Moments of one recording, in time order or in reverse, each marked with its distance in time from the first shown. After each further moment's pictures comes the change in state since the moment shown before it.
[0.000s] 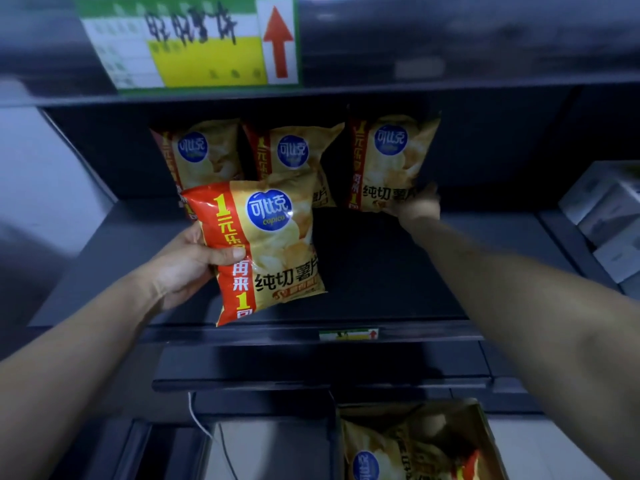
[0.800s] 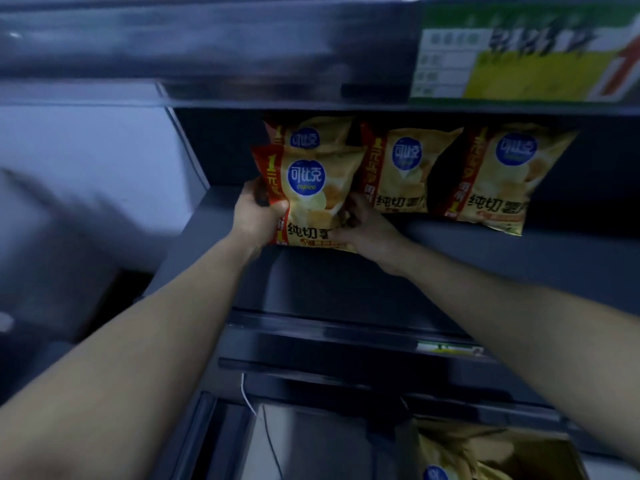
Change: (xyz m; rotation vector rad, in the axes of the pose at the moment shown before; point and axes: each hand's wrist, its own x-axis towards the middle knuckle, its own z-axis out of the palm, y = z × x) left_hand 0.015 0.026 -0.056 0.084 0.519 0.202; right_hand -0.154 -0.083 0.145 0.071 -0.756 -0.296
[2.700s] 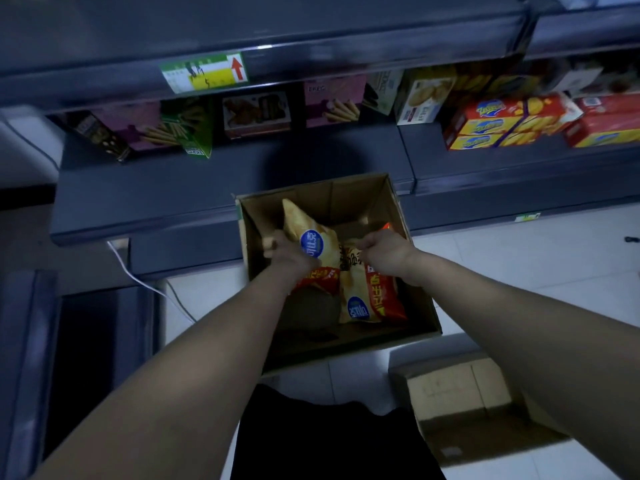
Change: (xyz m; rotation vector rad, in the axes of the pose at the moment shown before) left_hand -0.349 -0.253 0.253 0.726 -0.480 -0.620; right_hand -0.335 0.334 -0.091 -0.303 0.042 0.738
